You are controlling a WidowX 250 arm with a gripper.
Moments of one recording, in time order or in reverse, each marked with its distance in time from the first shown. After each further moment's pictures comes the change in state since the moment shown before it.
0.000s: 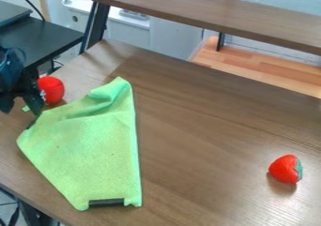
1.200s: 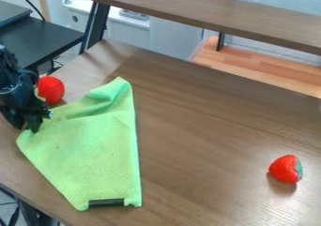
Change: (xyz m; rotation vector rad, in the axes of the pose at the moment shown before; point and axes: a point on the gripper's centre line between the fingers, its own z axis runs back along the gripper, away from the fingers) arm -0.013 -0.002 -0.034 0.084 0.013 -0.021
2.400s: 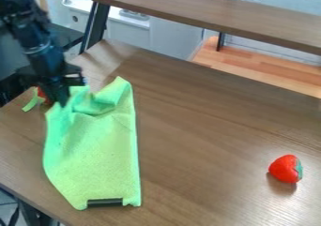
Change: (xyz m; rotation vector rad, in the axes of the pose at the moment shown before) arm 0.022 -0.074 0.067 -0.147 0.071 0.080
